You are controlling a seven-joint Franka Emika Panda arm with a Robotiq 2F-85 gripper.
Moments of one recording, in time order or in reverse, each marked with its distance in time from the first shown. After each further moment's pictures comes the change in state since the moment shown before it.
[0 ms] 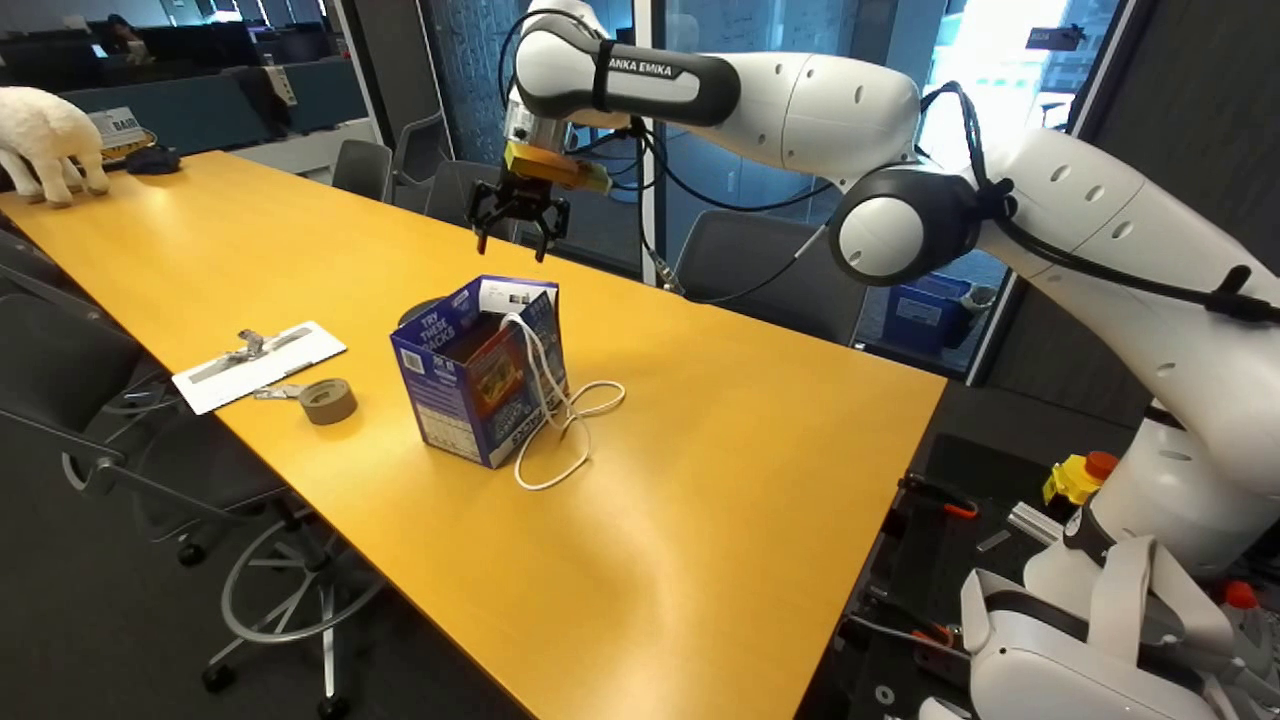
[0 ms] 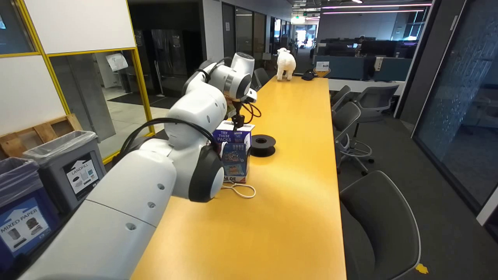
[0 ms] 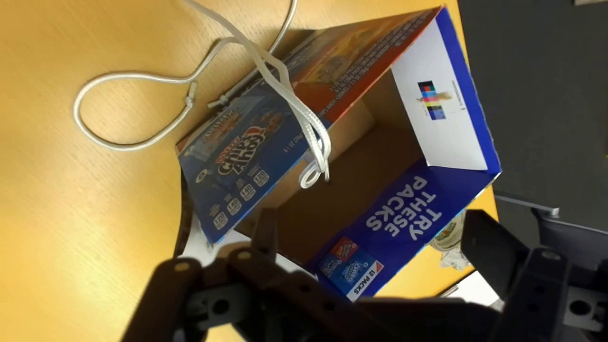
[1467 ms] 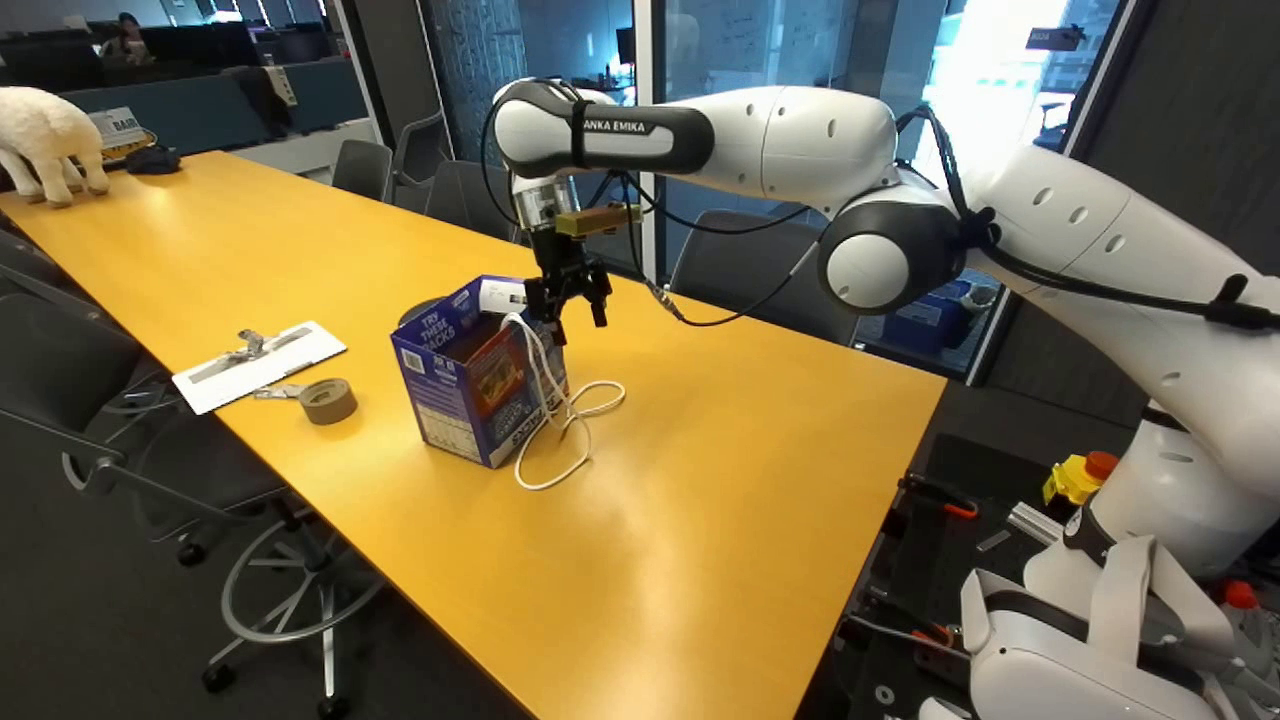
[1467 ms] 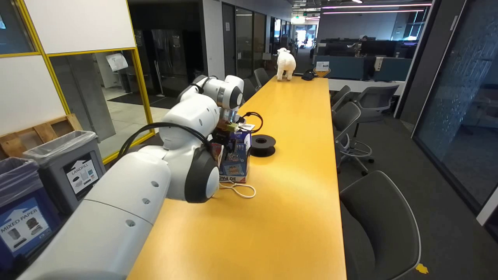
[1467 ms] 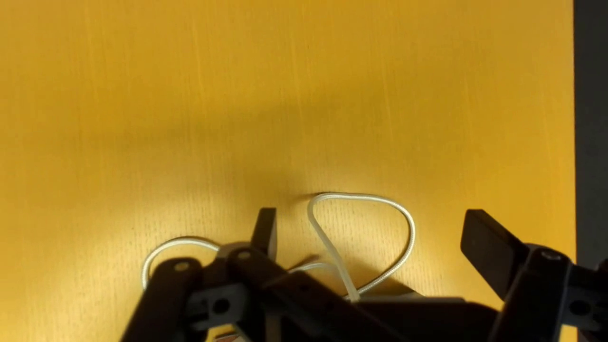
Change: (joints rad) arm 0.077 0.051 -0.118 -0.030 -0.017 -0.466 -0.421
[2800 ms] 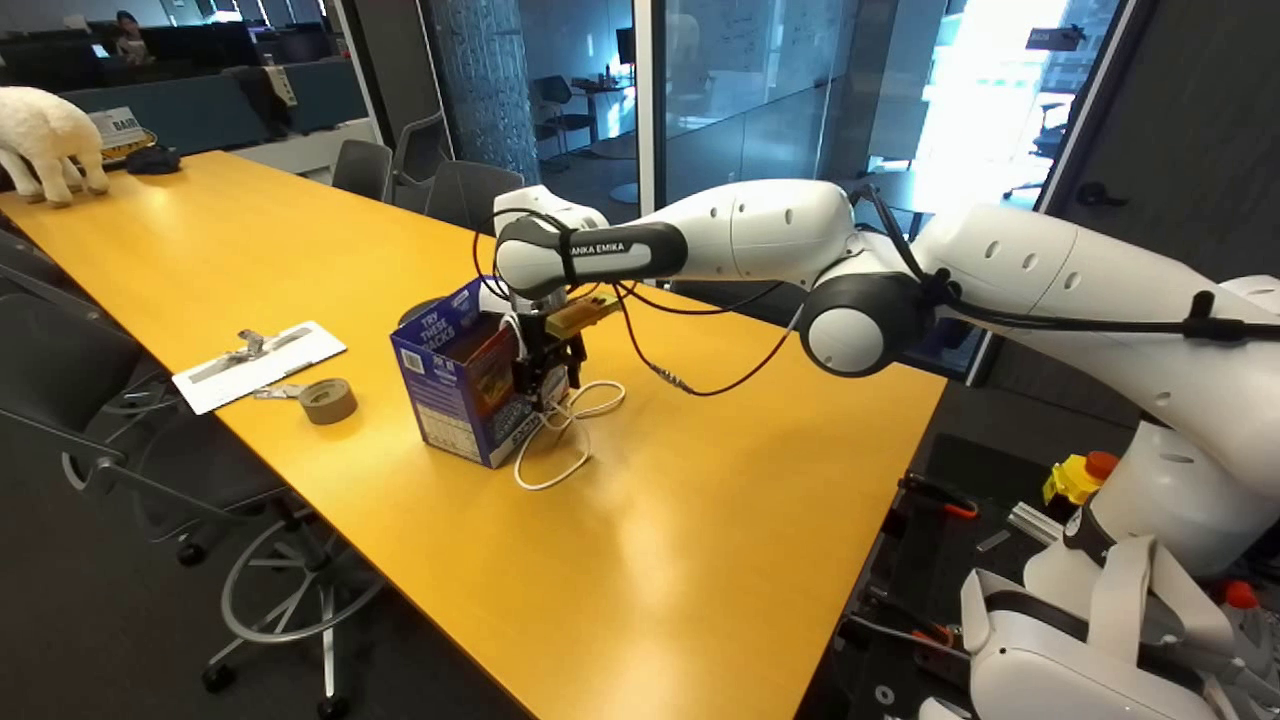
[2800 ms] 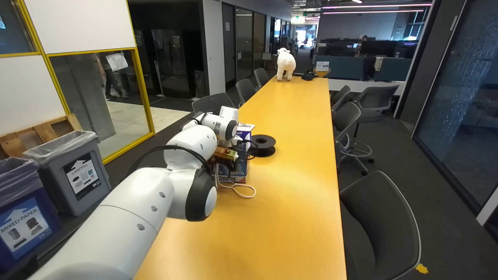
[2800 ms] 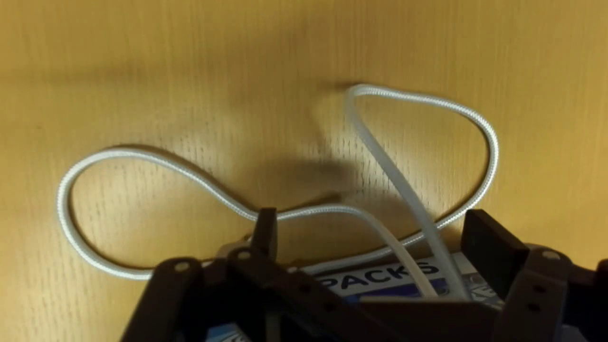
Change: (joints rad) arm 0.042 0.202 -0.022 0.003 -0.039 0.387 -0.042
